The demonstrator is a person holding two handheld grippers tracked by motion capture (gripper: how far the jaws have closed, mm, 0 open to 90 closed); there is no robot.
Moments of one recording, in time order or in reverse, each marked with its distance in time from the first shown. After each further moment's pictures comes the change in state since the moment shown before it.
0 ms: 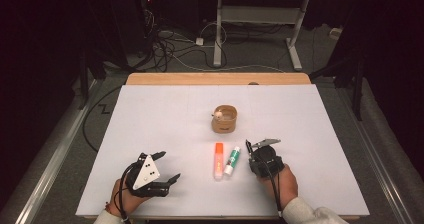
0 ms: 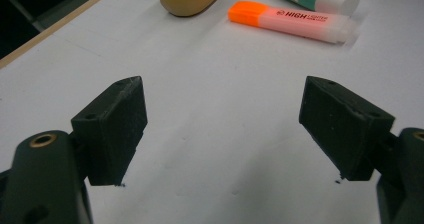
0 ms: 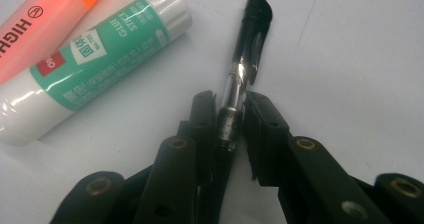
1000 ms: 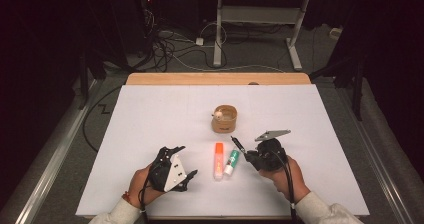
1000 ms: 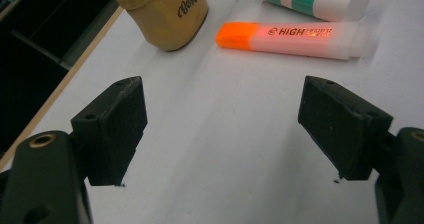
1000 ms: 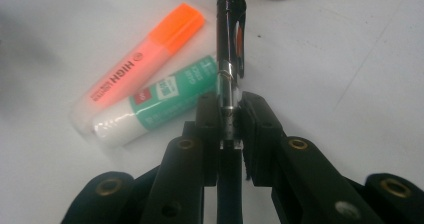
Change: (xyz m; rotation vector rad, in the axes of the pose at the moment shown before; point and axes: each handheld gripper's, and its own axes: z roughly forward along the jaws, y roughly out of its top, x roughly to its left) left arm -0.024 0.040 0.041 0.055 0.070 0.266; right arm -0.020 0.016 -0.017 -0.104 0.281 -0.102
